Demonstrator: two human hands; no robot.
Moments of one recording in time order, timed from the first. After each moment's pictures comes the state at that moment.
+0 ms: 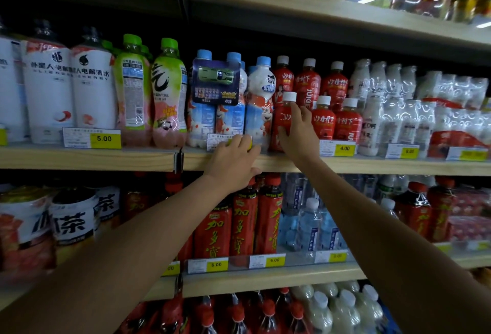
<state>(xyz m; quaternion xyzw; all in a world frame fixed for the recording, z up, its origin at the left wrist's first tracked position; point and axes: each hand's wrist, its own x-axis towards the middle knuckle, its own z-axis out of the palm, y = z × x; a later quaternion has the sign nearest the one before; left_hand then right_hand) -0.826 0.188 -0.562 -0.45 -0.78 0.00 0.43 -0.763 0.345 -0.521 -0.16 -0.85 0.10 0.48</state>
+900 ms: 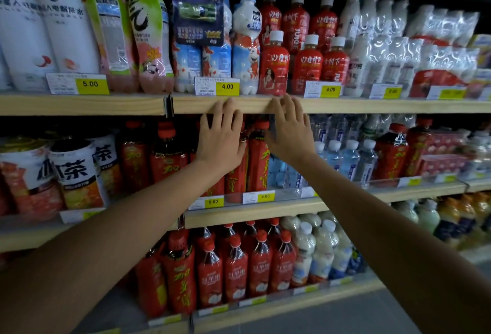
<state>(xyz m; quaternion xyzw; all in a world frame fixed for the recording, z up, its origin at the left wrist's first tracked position) -0.782 0.169 -0.624 -0.39 -0.84 -0.03 0.37 -0.699 0.316 -0.613 -0.19 -0.91 -0.08 0.35</state>
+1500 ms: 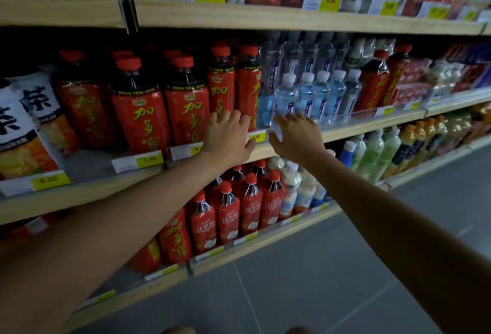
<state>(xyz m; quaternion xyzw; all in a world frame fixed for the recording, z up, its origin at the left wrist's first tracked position) -0.787 0.186 -0.740 -0.53 -0.80 -0.04 0.26 -0.663 0.302 -0.735 -0.28 -0.93 -0.10 0.21</state>
